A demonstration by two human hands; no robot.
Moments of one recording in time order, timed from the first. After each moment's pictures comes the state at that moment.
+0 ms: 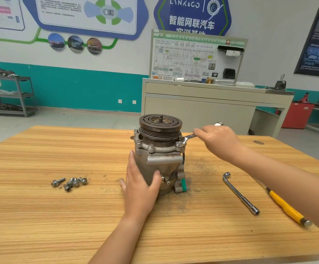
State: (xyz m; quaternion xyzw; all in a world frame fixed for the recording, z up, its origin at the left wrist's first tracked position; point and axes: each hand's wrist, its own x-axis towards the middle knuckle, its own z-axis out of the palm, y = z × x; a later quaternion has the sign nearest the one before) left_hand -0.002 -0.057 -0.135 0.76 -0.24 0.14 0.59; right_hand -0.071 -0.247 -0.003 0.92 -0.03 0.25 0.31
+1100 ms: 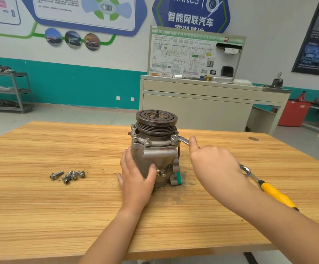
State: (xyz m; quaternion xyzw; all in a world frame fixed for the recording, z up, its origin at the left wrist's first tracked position) left_hand -0.005 -0.058 -0.136 0.77 -0.22 0.16 0.57; right_hand -0.129 -0.140 -0.004 0.95 -0.21 0.10 0.21
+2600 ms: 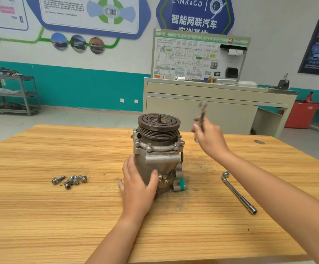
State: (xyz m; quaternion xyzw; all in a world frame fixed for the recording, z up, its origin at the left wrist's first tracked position) left_hand -0.007 -0.055 -0.134 0.78 -0.22 0.16 0.56; right_hand -0.045 -0.245 -0.019 0.90 -0.12 0.37 -0.18
